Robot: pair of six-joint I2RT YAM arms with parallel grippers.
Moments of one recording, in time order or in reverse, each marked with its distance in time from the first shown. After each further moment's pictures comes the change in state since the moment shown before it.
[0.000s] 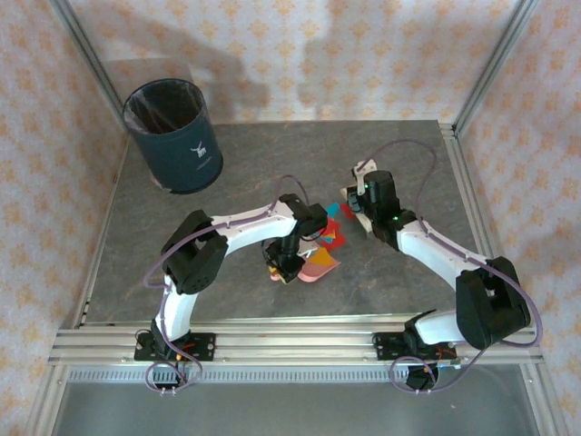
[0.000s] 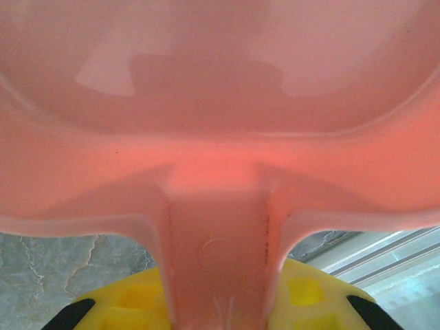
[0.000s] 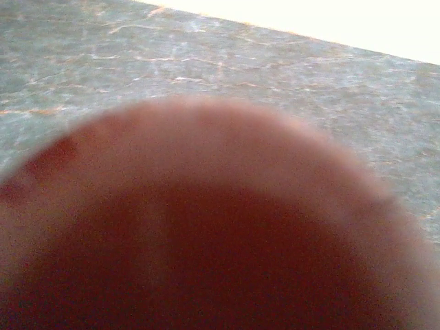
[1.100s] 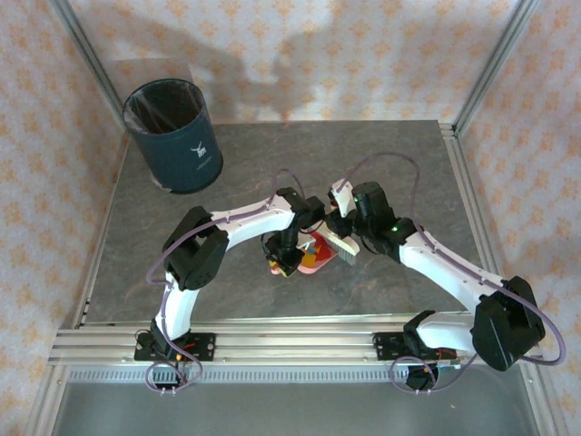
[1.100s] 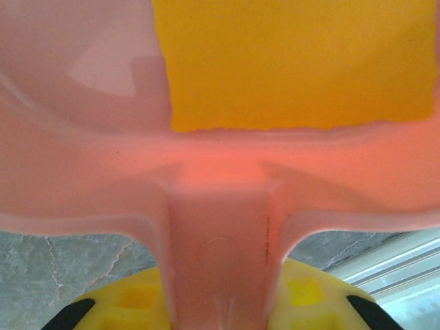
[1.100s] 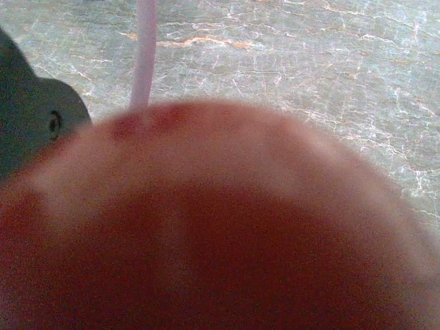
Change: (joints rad) left arm 0.045 0.019 0.029 0.010 -0.005 -0.029; right arm 0.151 -0.140 0.008 -0.262 -0.262 -0.026
